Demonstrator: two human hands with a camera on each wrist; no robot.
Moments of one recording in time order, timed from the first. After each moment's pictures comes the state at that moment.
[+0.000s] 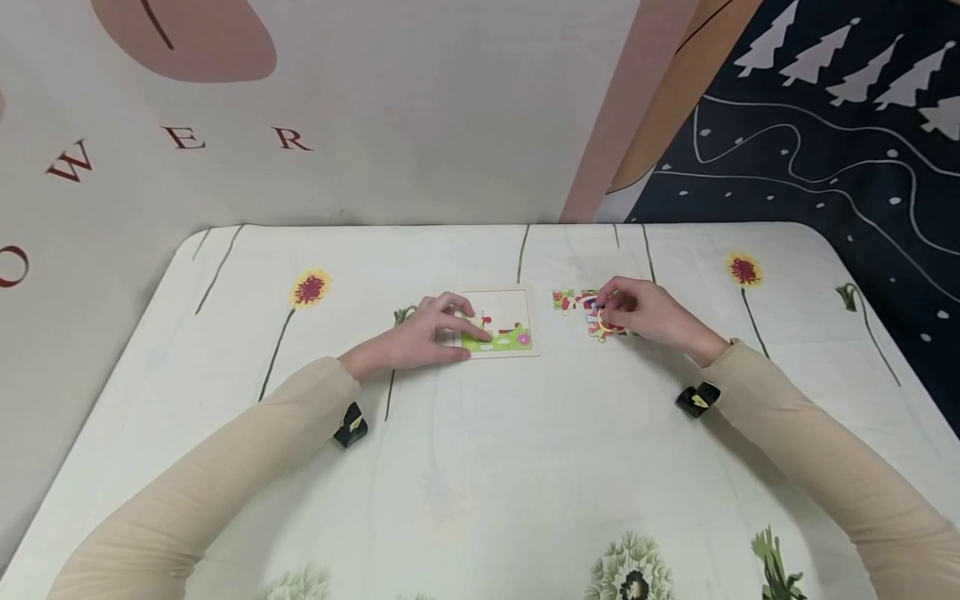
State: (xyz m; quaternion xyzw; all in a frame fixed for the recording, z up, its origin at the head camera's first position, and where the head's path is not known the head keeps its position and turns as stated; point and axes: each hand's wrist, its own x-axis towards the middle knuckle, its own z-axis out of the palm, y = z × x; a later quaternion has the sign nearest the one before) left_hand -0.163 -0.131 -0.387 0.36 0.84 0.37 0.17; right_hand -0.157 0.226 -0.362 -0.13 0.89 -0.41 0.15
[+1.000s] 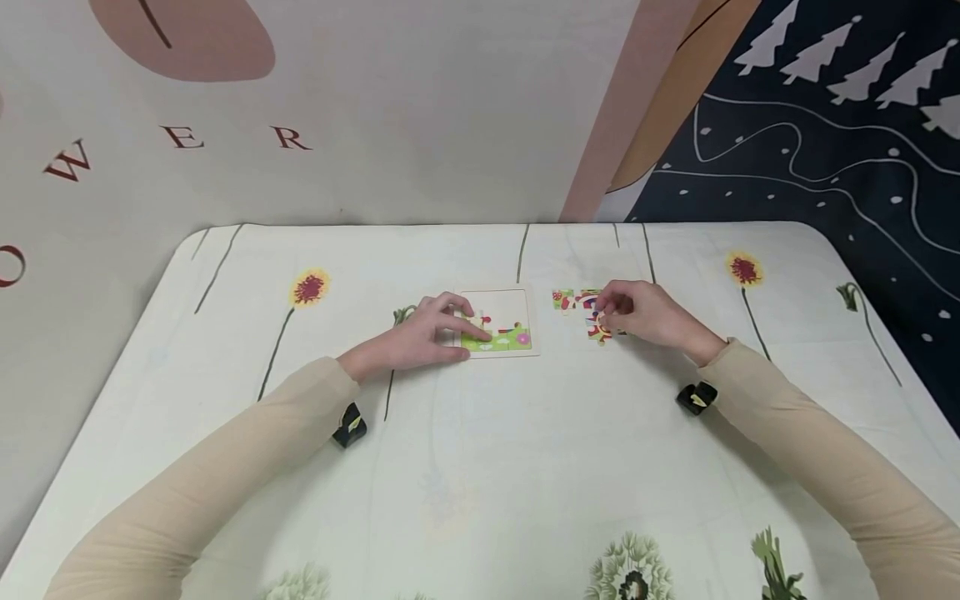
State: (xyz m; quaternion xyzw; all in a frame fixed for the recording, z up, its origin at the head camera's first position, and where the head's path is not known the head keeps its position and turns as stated) left_hand -0.162 -0.130 -0.387 0.36 0.84 0.37 0.16; right_hand -0.159 0.225 -0.363 -0.16 0.91 -0.36 0.14
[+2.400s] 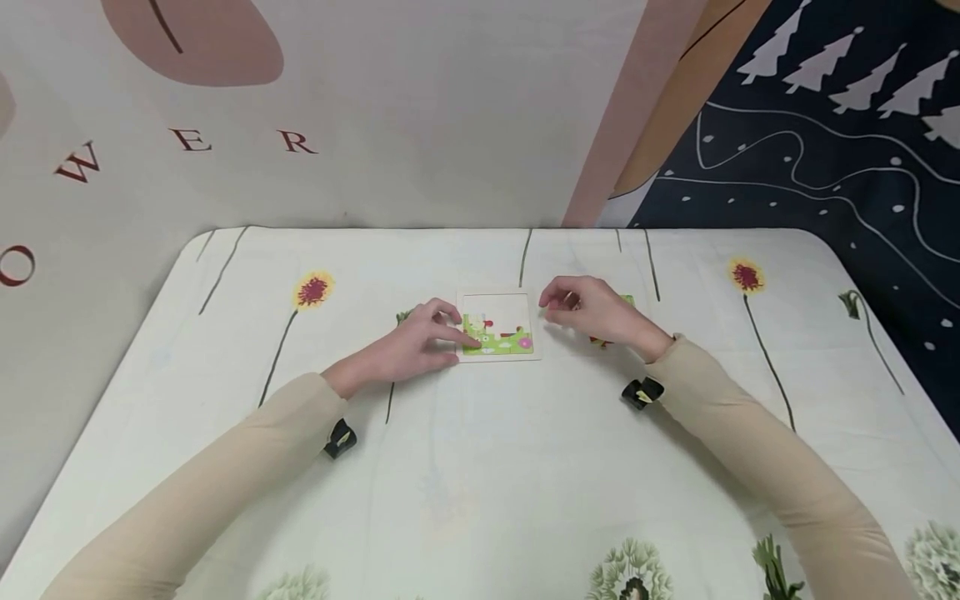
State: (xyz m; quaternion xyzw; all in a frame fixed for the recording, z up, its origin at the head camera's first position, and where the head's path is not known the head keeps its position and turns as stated) left_hand -0.149 -0.142 -0.381 0.37 0.86 0.34 0.12; right_hand -0.170 0.160 -0.355 -0.21 0.89 -0.39 0.13
